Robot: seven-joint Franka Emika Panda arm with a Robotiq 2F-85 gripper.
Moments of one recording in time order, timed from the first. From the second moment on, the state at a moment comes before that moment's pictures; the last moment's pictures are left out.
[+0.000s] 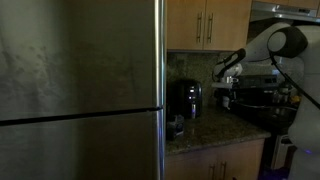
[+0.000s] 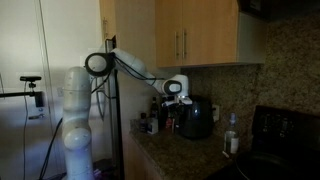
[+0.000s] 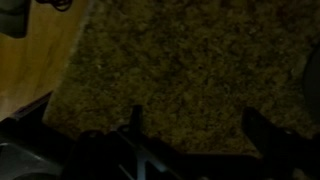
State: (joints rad) arm -0.03 0.12 -0.24 -1.99 -0.05 2.07 0.88
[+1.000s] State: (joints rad) arm -0.07 -0.29 -0.09 -2.15 -0.04 1.76 0.47
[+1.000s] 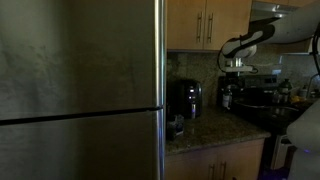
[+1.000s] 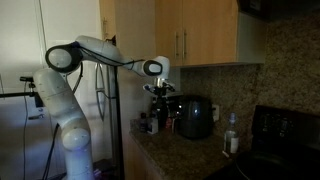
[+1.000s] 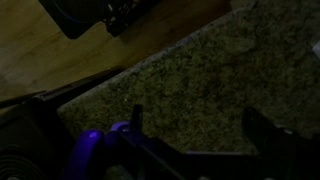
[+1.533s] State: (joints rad) arm 0.03 -0.34 0.07 -2.18 0.04 1.77 0.45
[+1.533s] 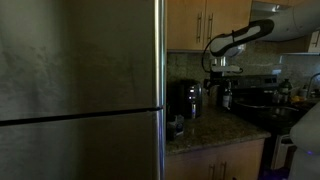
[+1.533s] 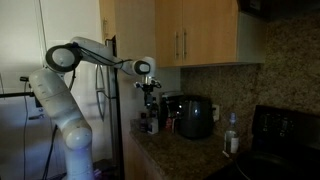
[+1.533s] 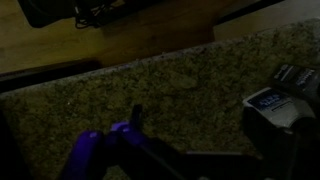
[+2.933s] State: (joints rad) arm 0.16 -0.05 0.21 -2.08 0.00 1.89 0.38
